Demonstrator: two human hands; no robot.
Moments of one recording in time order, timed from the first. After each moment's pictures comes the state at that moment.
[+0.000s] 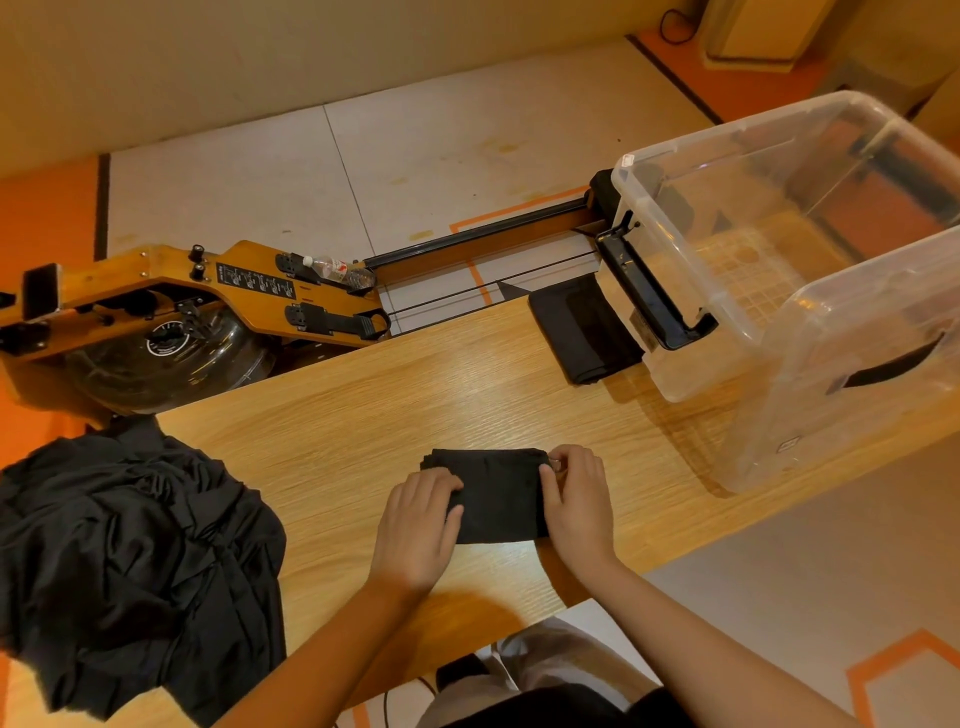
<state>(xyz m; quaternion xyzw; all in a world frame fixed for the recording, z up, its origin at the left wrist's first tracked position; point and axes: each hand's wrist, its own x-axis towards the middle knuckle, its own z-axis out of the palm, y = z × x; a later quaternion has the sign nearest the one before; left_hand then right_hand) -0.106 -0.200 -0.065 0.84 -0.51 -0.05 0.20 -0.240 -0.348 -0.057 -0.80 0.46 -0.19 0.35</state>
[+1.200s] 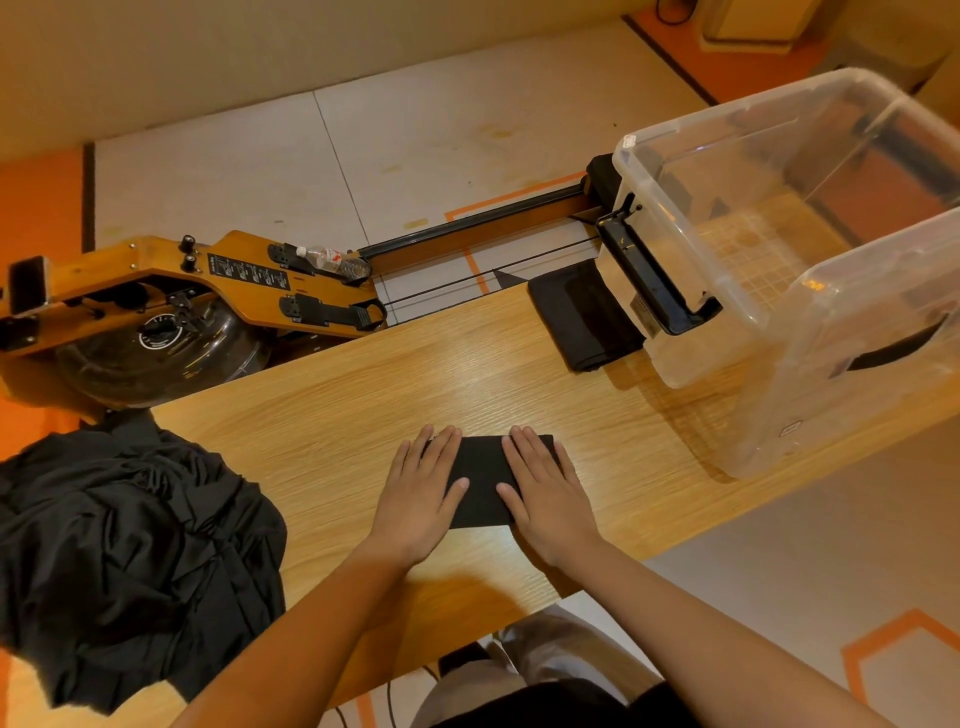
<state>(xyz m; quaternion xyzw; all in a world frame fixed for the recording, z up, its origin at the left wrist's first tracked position) -0.080 -0.219 -0.076 0.83 -0.52 -0.19 0.05 -0.233 -0.340 -0.082 -0.95 0.27 0.05 0.17</state>
